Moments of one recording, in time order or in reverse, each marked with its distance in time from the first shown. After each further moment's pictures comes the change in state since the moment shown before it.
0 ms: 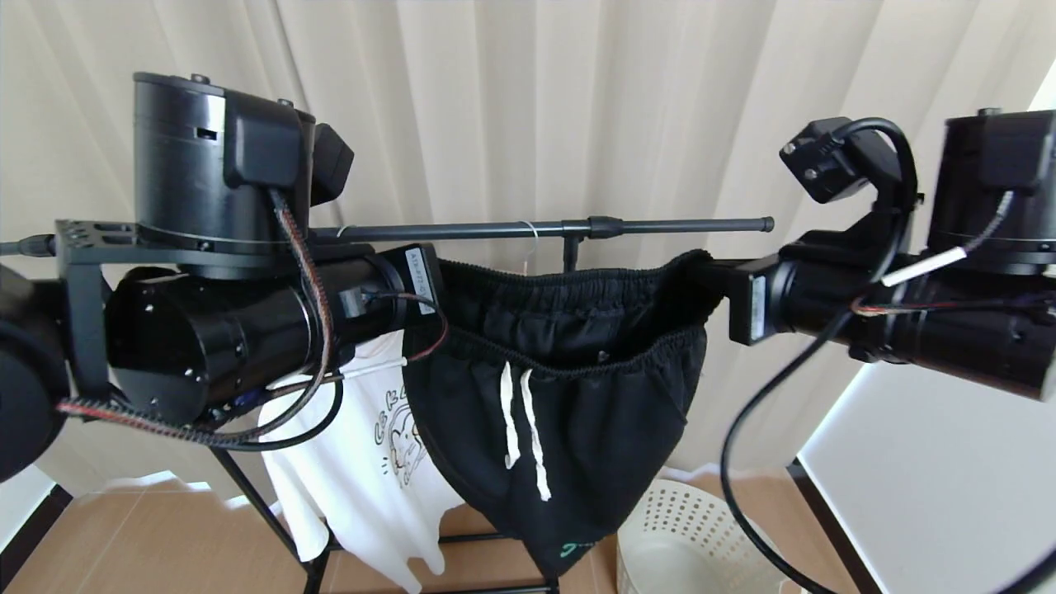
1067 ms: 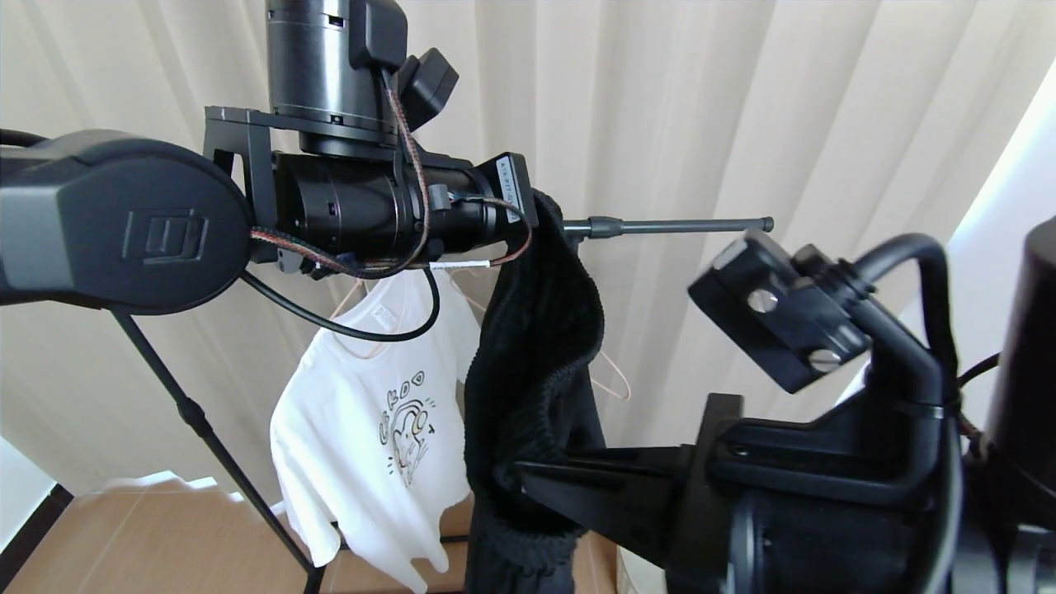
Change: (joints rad) left arm 0.039 0.221 -0.396 0.076 -0.425 0.007; right arm 0.532 -0.022 0.071 -0.009 0.057 0.287
